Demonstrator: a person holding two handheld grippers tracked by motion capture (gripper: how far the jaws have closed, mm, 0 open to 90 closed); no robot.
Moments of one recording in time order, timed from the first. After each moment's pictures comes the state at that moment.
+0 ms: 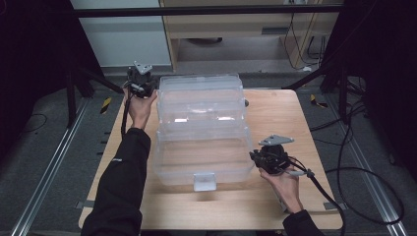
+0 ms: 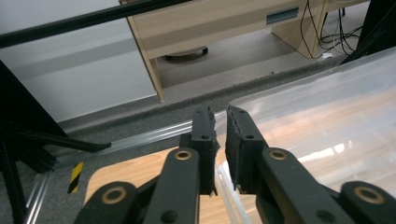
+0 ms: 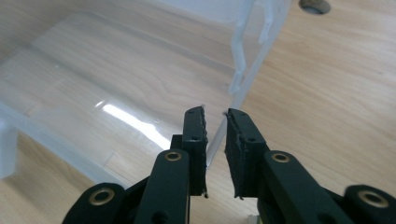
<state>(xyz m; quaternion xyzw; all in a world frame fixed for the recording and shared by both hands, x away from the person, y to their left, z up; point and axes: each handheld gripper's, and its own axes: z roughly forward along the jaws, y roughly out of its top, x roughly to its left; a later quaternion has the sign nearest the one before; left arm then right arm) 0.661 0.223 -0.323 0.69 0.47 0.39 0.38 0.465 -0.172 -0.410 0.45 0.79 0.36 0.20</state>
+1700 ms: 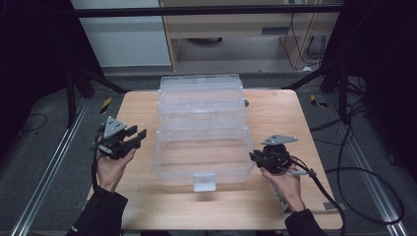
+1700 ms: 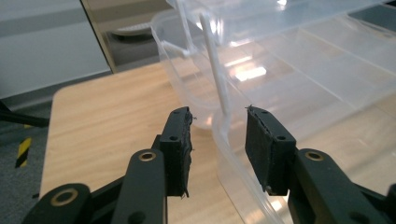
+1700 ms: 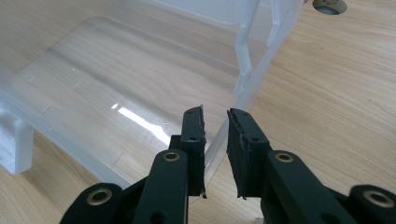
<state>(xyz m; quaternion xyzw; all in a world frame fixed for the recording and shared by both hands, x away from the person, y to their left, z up) 0.482 0.268 -0.368 0.73 0.44 0.30 0.43 0.468 -0.180 -0.412 0.45 0.79 0.38 0.18</state>
